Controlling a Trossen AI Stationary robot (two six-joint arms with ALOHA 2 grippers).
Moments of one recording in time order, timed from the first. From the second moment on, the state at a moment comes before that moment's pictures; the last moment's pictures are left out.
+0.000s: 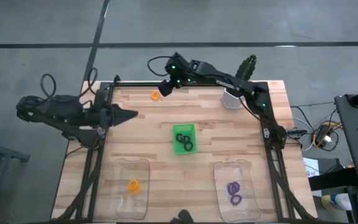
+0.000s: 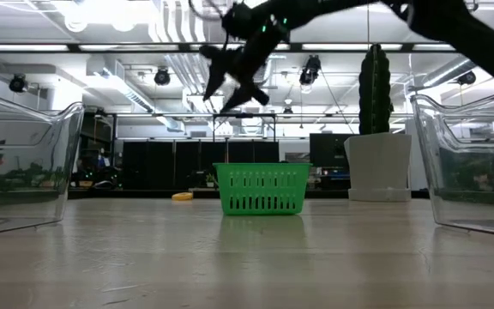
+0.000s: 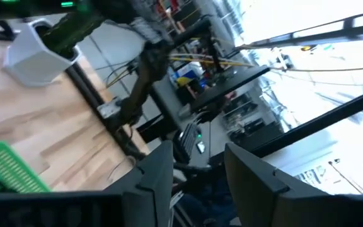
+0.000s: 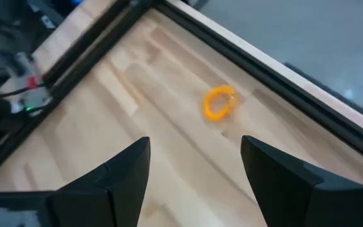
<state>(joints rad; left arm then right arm) -0.30 0.79 1.17 -0.37 -0.42 -1.03 -0.42 2.25 2.27 -0.82 -0.07 0.48</state>
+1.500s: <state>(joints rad) 0.46 1.09 1.17 -0.81 0.08 -0.76 0.01 1.94 2.33 -1.17 0.10 0.54</state>
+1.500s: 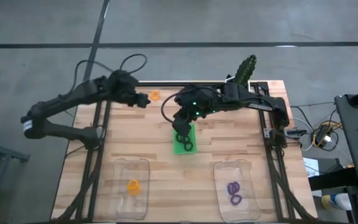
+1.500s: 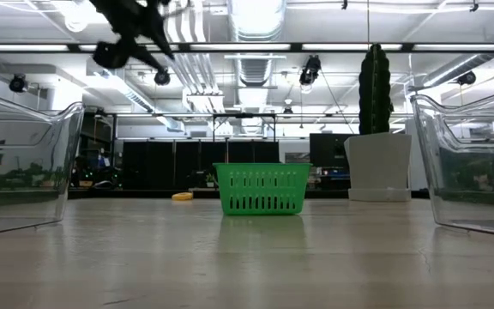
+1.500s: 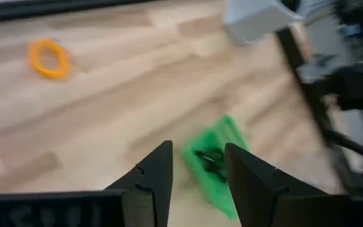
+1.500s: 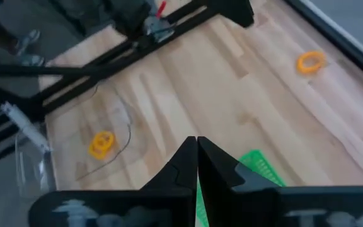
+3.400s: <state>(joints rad) 0.69 1.95 1.69 -0.79 0.15 -0.93 0.06 1.76 2.33 -1.23 0.24 0.49</state>
